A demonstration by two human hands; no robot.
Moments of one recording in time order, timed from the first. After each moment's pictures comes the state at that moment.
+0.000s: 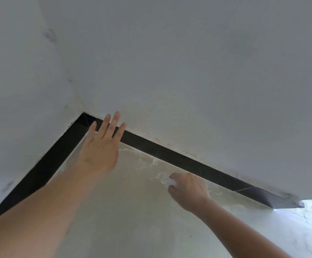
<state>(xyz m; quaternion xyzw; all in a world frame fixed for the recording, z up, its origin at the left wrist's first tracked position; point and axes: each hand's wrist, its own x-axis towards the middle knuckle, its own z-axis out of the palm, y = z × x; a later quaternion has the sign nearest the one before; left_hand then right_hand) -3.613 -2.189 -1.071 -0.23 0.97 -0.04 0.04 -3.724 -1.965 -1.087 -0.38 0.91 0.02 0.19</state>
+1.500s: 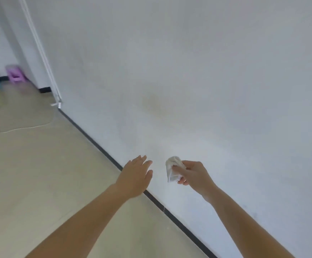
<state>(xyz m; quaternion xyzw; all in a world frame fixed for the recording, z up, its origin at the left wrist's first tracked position) -2.846 -1.663 -0.245 -0.91 0.39 0.02 -0.14 -2.956 -1.833 -0.220 -0.78 0.23 -0.04 0.58</state>
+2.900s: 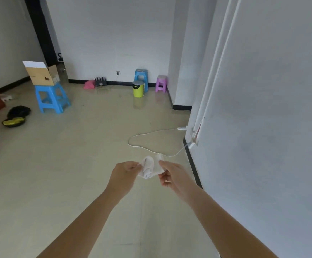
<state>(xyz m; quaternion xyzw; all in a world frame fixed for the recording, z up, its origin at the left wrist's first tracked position) -1.870 -1.100 -0.236 -0.82 -0.18 -0.07 -0.54 -1.813 -1.261 -0.236 -0.67 -0.02 0.26 0.69</state>
